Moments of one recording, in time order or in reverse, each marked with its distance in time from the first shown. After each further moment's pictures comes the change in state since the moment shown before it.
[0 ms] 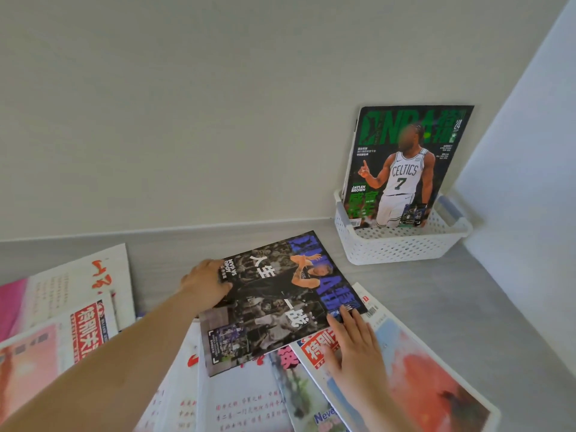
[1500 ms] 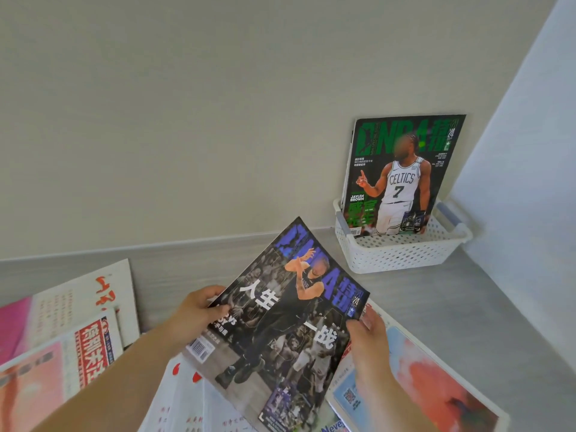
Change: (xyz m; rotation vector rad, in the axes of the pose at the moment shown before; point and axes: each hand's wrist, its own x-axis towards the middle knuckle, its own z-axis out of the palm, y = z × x) left_hand -0.056 -0.004 -0.023 -0.800 -0.175 0.033; right_hand 0.029 -0.027 -0.032 1.242 0.213 0.704
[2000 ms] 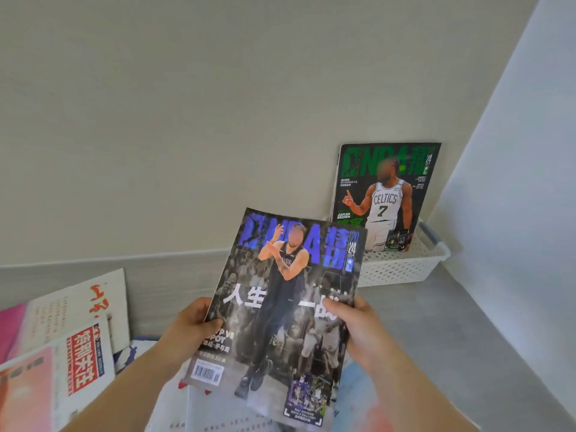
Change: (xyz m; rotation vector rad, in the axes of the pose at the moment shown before) left_hand -0.027 0.008 0.021 -0.254 0.119 0.043; right_hand -0.012 -0.070 -0.016 0.127 -0.441 -0.035
